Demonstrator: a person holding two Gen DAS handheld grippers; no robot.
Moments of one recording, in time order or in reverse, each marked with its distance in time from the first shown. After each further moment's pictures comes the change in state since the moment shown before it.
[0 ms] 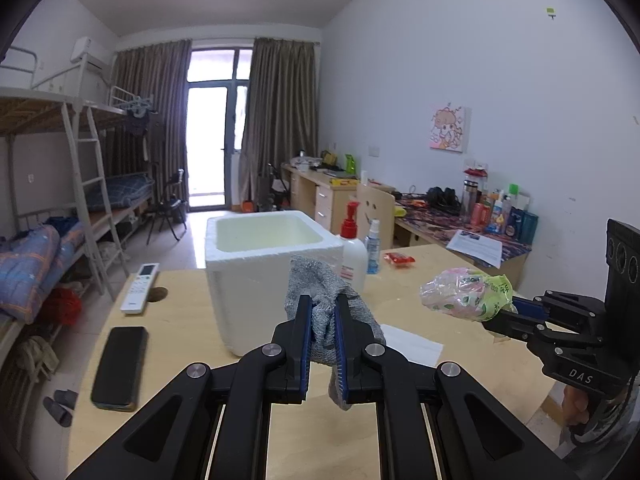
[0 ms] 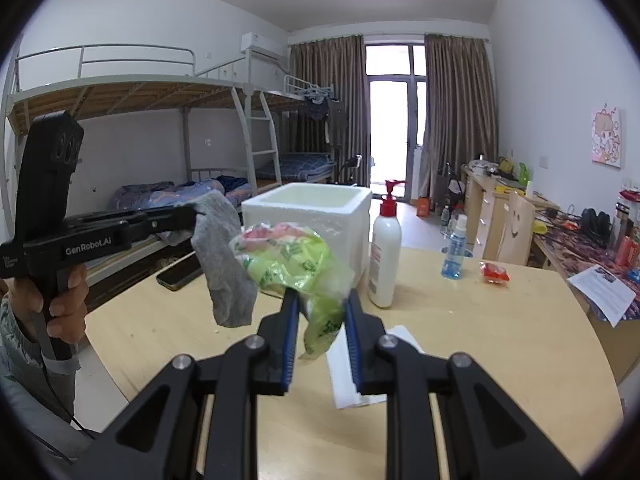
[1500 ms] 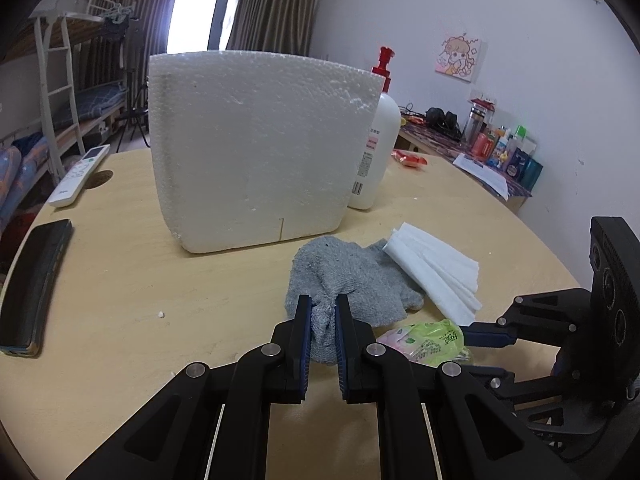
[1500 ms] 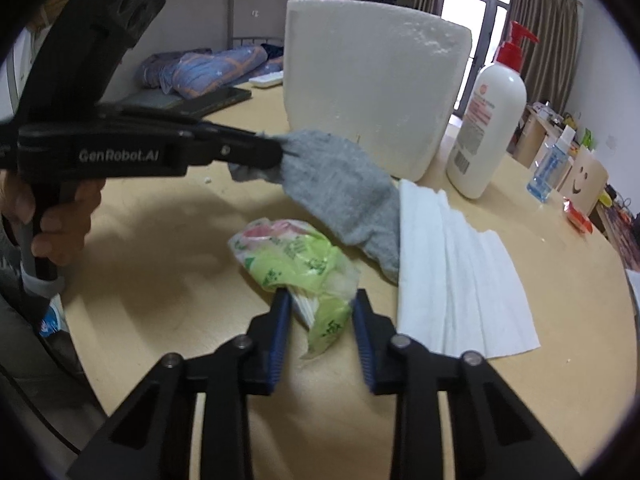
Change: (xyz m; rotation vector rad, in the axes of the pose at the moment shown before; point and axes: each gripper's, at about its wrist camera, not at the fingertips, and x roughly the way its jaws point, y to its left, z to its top) left arm 0.115 0.024 -0.074 -0.103 0.334 -0.119; right arm 0.112 0.033 -0.073 -0.187 0.456 0.103
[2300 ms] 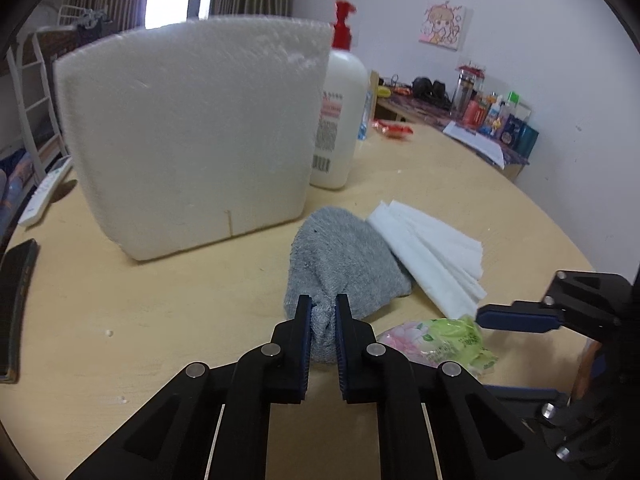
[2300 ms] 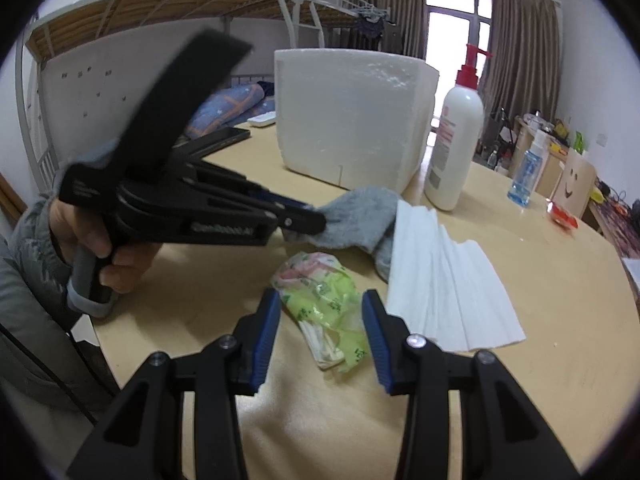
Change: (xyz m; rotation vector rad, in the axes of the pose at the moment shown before) left arm 0.034 -0.027 0.006 0.080 0.082 -0.007; right arm -0.032 -0.010 -0.014 0.024 -0.126 0.008
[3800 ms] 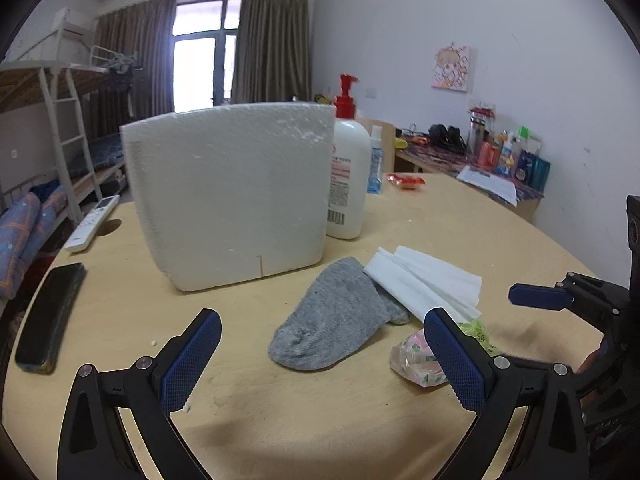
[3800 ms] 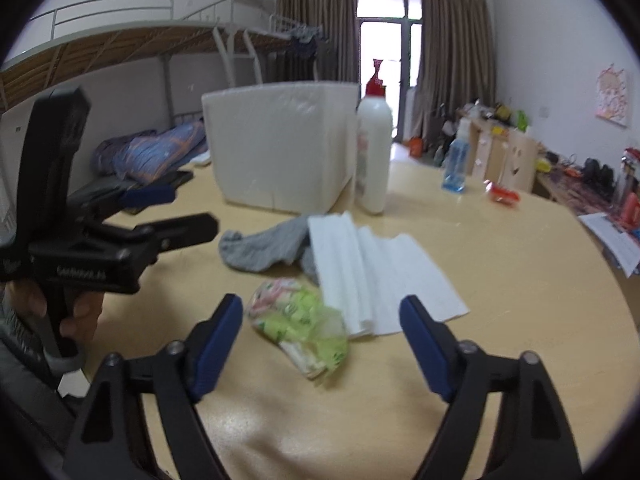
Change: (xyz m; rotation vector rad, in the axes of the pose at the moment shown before) left arm -0.030 -0.020 -0.011 0.023 -0.195 0.107; right arm -0.022 -0.031 -0.015 0.188 -0.089 -0.119
